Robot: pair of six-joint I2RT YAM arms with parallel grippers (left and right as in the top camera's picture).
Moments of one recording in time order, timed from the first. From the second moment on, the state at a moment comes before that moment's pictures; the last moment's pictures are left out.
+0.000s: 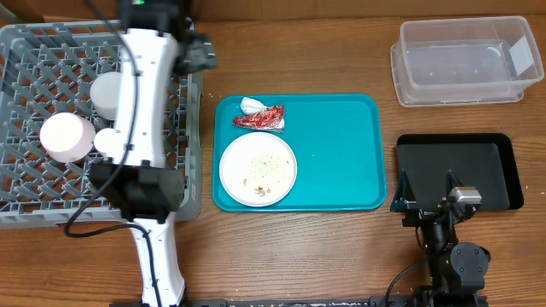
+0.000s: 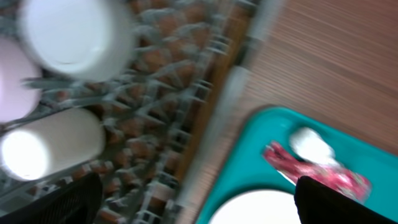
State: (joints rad) left arm -0.08 2.26 2.57 -1.63 -0.20 -0.51; right arm 0.00 0.01 0.02 -0.04 -0.04 0.17
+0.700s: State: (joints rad) left arm 0.10 2.26 2.57 -1.67 -0.22 -0.53; right arm 0.00 0.01 0.02 0.24 -0.59 0.82
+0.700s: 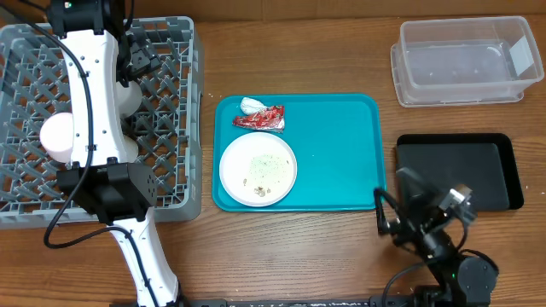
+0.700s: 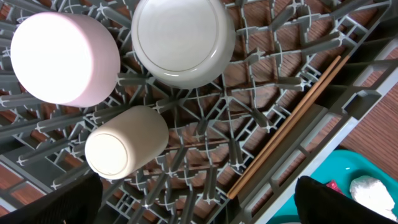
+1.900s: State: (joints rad) left arm 0.10 2.26 2.57 -1.67 -0.22 -0.53; right arm 0.34 1.53 1.55 -0.90 -0.39 0.55
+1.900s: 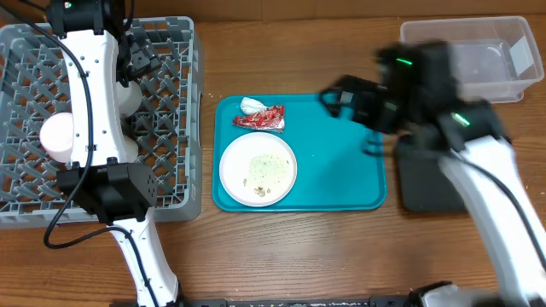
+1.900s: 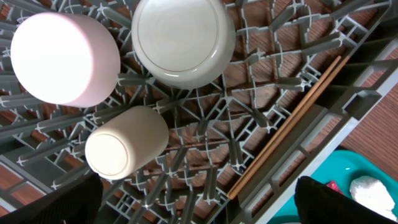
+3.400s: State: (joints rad) left arm 0.10 2.26 2.57 -1.67 -0.22 -0.53; right arm 0.49 2.27 1.76 -0.69 -0.18 0.59
